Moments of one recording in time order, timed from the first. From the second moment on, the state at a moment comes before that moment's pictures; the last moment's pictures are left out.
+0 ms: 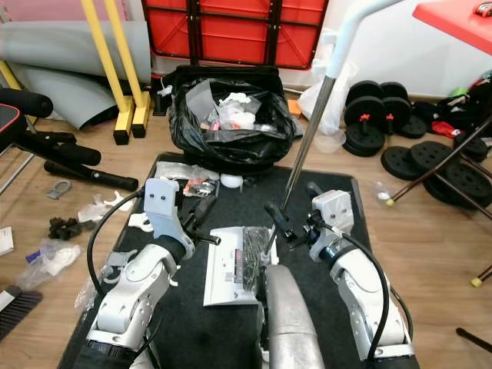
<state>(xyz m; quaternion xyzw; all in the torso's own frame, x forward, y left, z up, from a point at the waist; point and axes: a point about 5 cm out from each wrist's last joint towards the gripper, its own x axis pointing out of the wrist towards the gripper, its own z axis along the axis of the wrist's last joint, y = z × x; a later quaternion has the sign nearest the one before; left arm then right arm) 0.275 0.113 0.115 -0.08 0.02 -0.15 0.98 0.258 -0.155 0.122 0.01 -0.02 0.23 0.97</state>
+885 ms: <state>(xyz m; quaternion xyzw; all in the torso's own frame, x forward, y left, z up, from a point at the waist) 0.282 0.115 0.115 -0.06 0.04 -0.16 0.98 0.260 -0.143 0.127 0.01 -0.01 0.27 0.96</state>
